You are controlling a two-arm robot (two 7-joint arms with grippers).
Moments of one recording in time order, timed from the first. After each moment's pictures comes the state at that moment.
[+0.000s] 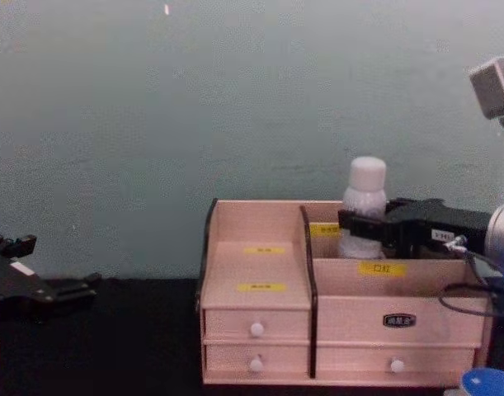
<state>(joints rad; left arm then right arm) -0.20 0.60 0.45 -1.41 -0.25 -0.12 0.03 0.62 0.27 -0.40 -0.94 0.30 -0.08 0.53</state>
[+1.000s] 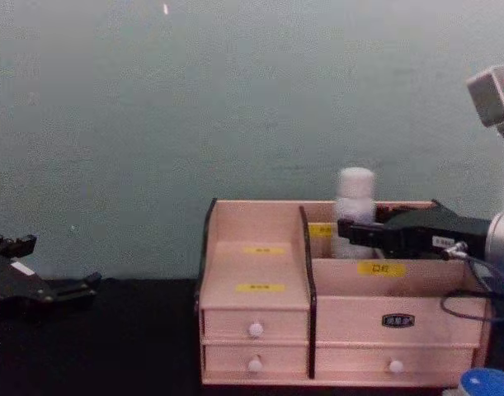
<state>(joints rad) -0.20 0.60 0.45 -1.41 -0.25 -0.12 0.03 0.63 0.26 -0.40 -0.91 0.30 -0.06 0.54</state>
